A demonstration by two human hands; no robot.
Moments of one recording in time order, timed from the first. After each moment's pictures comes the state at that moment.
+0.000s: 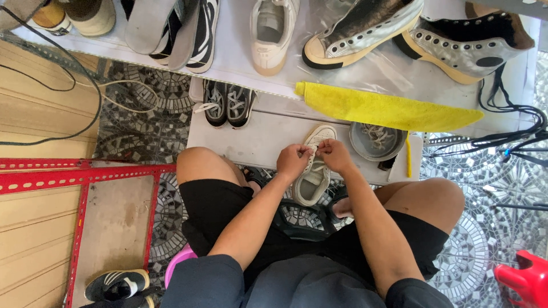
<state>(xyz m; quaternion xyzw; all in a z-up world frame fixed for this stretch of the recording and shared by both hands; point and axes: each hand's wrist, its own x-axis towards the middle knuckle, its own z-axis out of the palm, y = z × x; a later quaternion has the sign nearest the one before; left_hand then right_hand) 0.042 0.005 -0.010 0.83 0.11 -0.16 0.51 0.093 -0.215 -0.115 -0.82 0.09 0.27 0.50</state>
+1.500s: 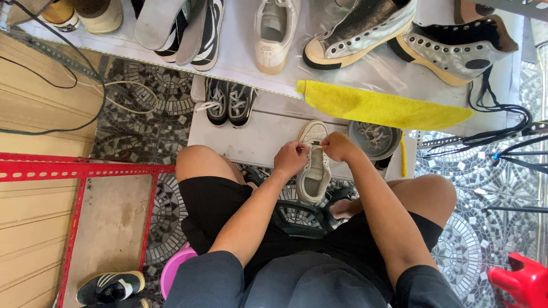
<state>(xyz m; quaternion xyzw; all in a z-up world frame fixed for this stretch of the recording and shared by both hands) 0.040 0.017 0.026 0.85 0.11 -0.22 0.47 0.130 -0.210 -0.028 -0.92 -0.07 0.34 0.18</state>
